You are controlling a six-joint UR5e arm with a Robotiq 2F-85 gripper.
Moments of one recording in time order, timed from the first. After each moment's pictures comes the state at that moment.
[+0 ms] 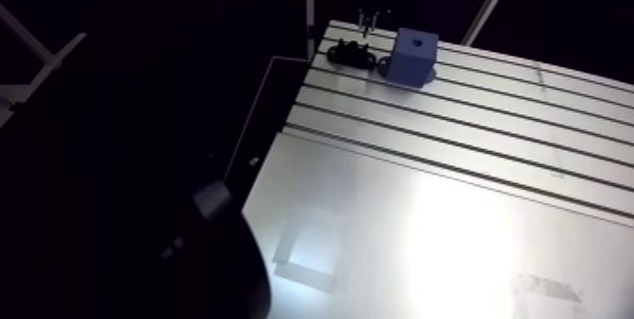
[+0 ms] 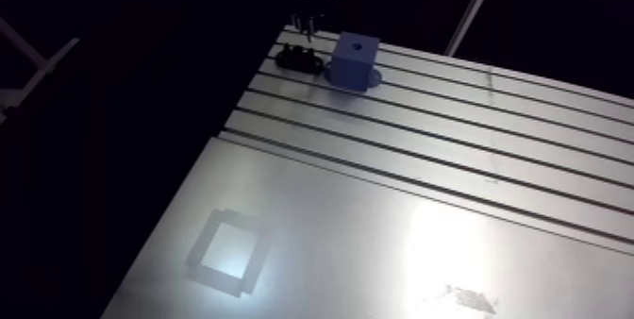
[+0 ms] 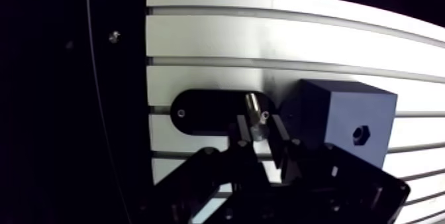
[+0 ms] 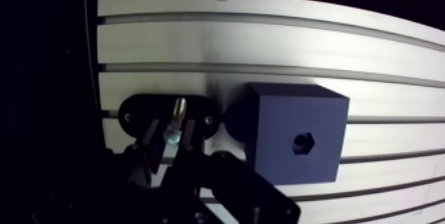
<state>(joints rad) 0.28 -1.02 1.57 -2.27 -1.62 -1.34</state>
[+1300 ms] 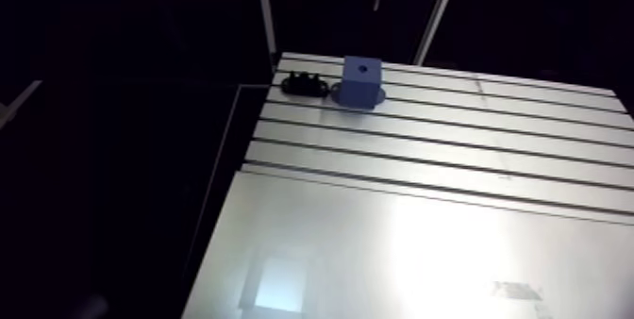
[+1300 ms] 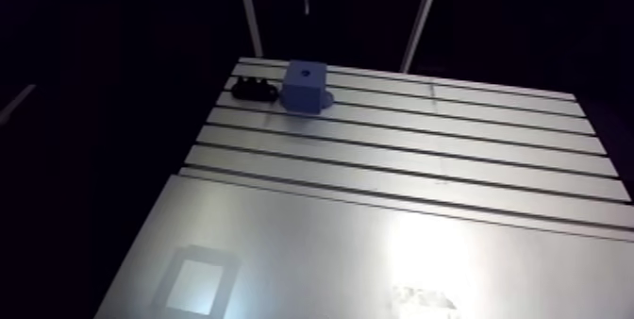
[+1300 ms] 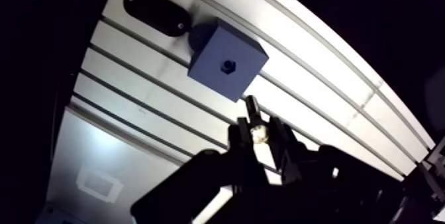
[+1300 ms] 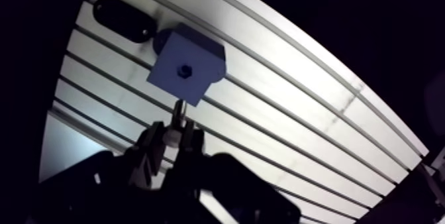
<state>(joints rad) 0.13 -1.08 1.23 -1.61 -1.63 -2.01</state>
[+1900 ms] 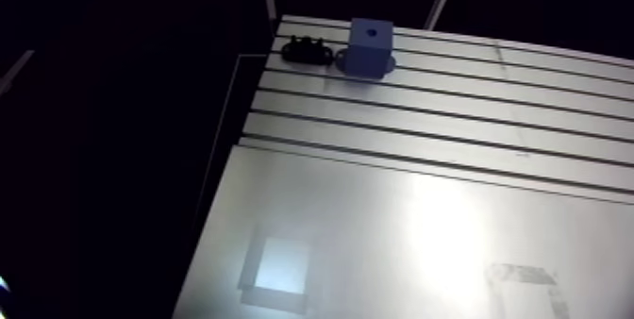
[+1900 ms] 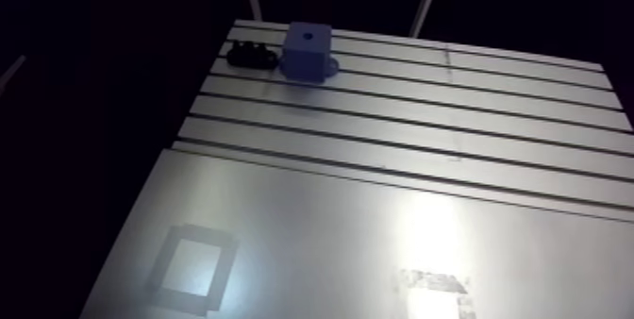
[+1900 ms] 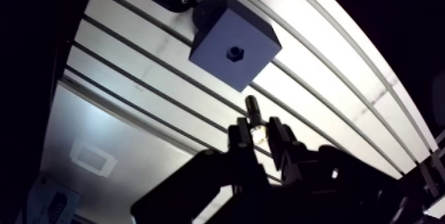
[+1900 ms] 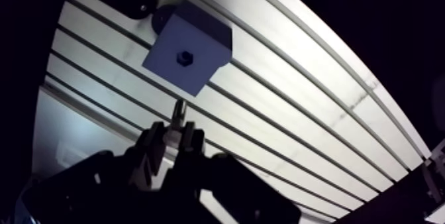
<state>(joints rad) 0.14 -0.98 1.12 -1.45 -1.66 -2.05</state>
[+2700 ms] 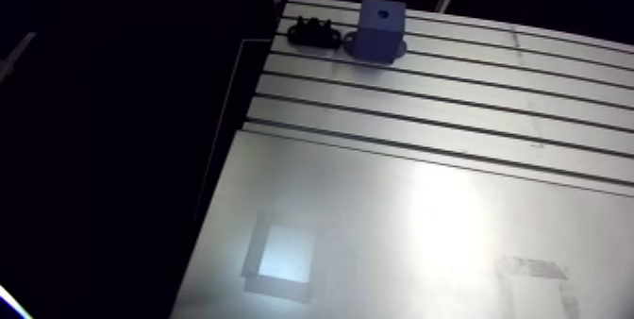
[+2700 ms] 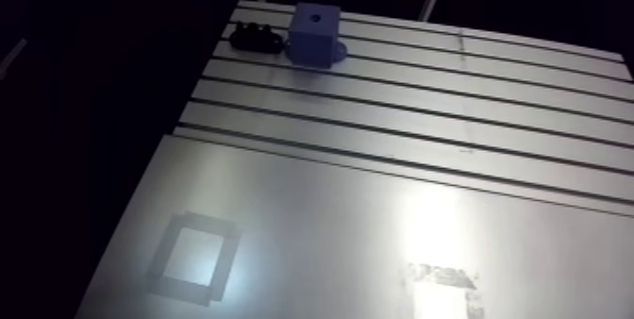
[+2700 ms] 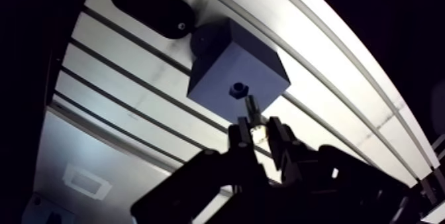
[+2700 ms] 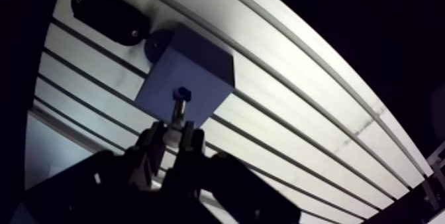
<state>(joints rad) 0.16 -0.93 1.16 -1.56 -1.67 -2.04</state>
